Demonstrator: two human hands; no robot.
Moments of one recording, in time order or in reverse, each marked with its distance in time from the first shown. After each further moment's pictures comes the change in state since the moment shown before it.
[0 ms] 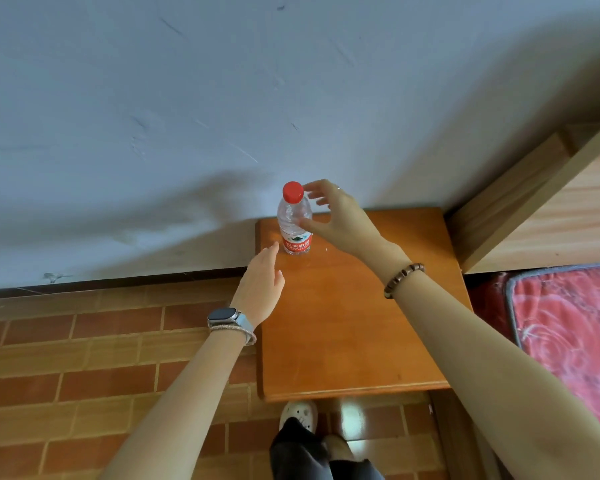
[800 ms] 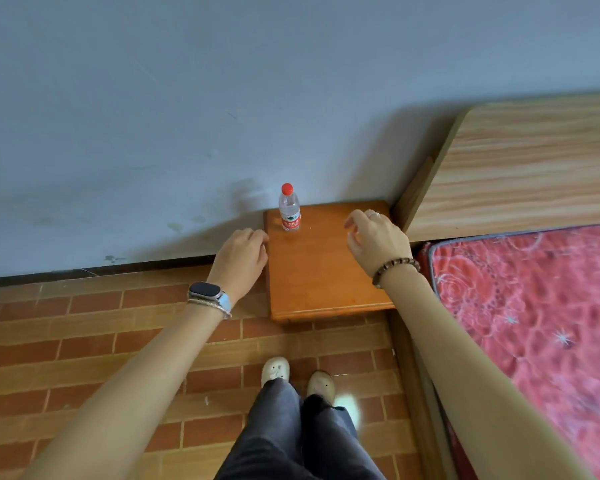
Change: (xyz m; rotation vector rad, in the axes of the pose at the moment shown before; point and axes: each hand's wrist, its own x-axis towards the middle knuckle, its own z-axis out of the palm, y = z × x) left_hand -0.209 0.138 -0.211 0.247 0.171 0.245; right_hand -0.248 -0.179 -0.158 -0.543 0.169 0.089
